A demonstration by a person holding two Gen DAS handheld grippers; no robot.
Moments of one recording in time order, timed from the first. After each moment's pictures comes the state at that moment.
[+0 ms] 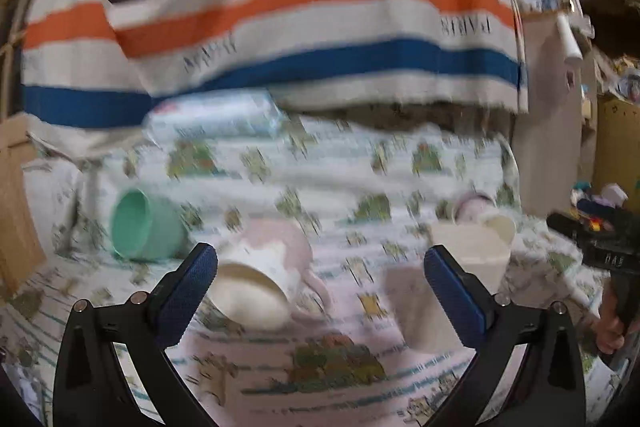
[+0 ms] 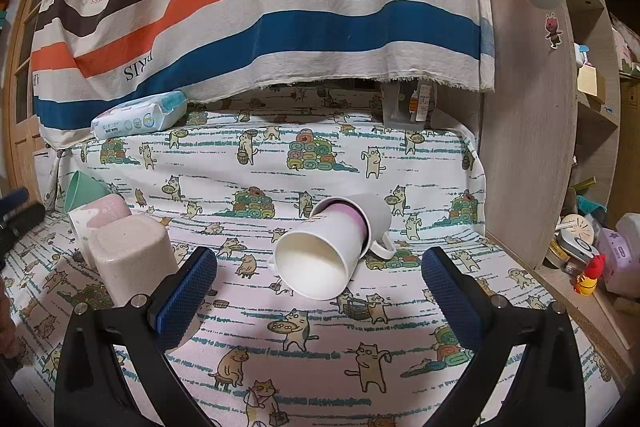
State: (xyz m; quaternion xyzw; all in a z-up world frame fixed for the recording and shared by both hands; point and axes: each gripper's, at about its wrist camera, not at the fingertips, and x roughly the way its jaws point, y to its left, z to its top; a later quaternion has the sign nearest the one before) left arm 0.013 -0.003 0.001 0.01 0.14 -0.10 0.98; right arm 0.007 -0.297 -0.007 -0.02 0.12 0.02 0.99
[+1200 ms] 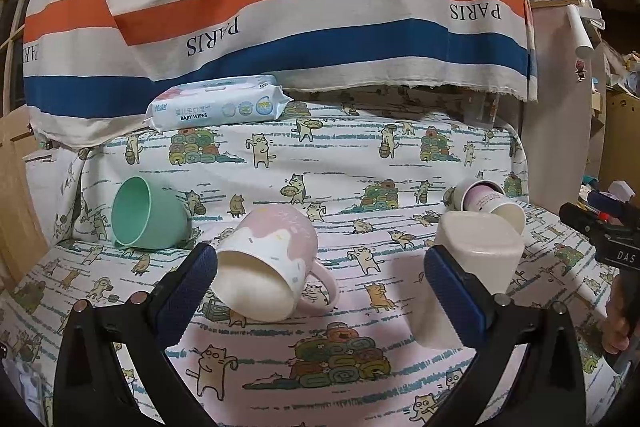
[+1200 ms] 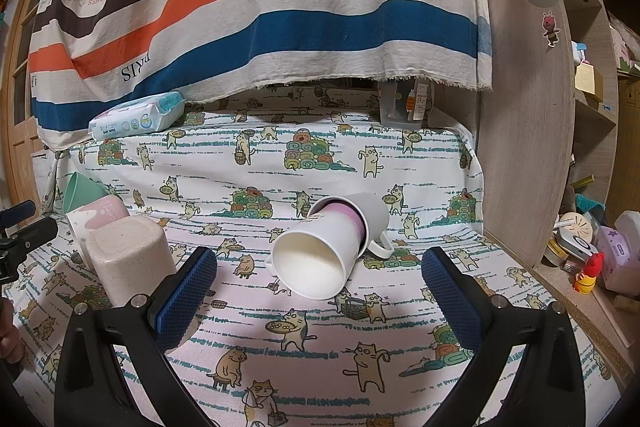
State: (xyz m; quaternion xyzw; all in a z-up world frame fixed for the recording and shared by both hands) left arm 0.015 -0.001 -0.001 0.00 0.15 -0.08 0.99; right arm 0.008 -0.299 -0.007 -0.02 0.12 0.02 0.99
